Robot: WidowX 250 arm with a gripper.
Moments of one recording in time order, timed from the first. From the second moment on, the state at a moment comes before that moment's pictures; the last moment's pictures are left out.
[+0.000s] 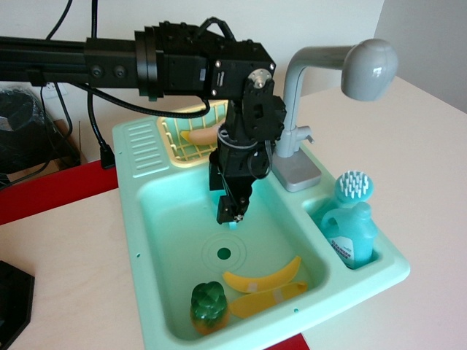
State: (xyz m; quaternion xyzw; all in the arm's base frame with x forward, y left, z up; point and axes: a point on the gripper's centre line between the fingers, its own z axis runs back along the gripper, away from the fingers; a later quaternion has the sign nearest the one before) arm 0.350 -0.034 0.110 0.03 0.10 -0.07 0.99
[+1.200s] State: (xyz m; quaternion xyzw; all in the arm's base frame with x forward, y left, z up) arm 0.382 -0.036 0.072 0.04 0.13 -0.06 0.99
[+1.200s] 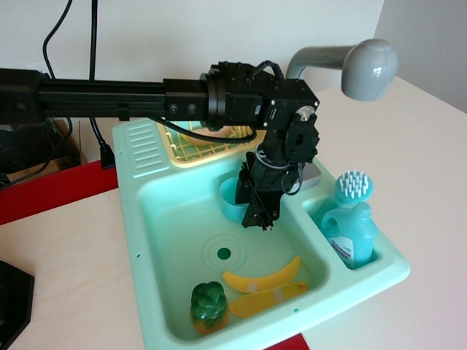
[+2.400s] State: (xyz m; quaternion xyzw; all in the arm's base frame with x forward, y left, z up) arm 0.377 -0.015 0.136 0.05 0.06 -0.05 1.00
